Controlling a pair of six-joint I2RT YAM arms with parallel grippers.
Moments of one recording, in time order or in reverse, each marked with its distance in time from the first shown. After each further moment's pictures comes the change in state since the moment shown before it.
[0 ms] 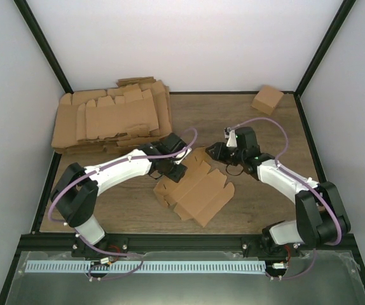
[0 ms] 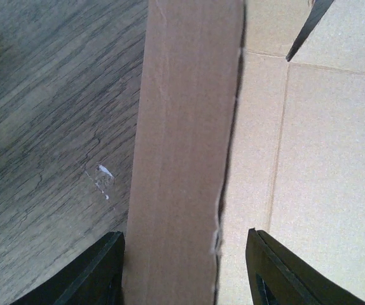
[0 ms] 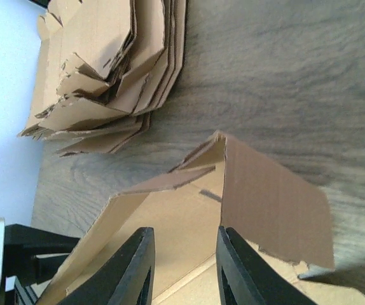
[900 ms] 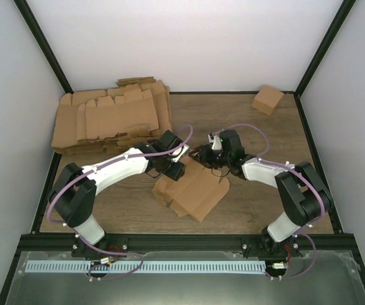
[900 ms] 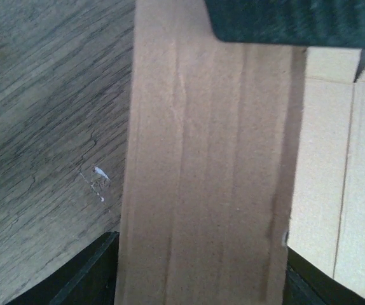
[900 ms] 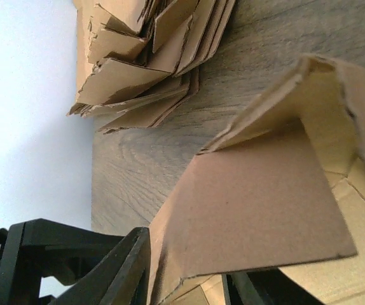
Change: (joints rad) left arm 0.044 -0.019 -0.016 0.017 0.082 -0.006; right arm 0.107 0.225 0.014 0.270 -0.137 0.244
